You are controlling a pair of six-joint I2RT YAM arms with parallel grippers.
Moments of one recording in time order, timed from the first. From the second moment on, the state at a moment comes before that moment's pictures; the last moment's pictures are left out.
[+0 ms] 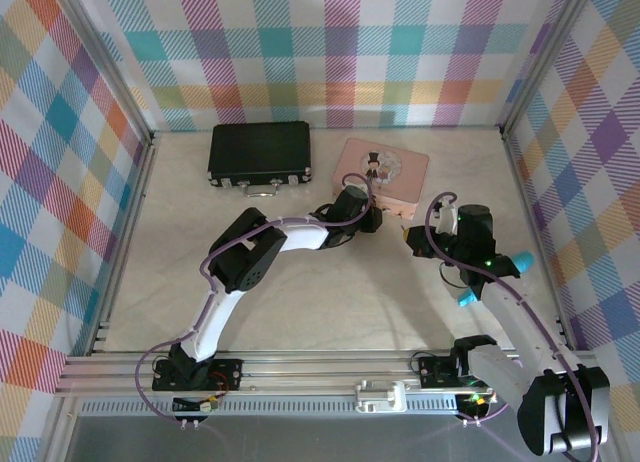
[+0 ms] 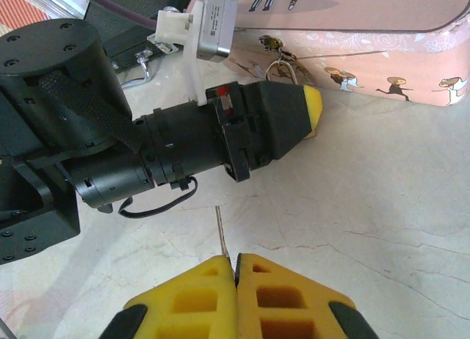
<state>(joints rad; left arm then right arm) -0.78 2.30 1.48 0.23 0.04 -0.64 0.15 0.94 0.60 -0.31 -0.48 0.40</state>
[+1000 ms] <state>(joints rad) -0.76 2.21 1.21 0.64 0.22 -1.31 0.03 1.12 0.43 0.03 -0.80 0.62</state>
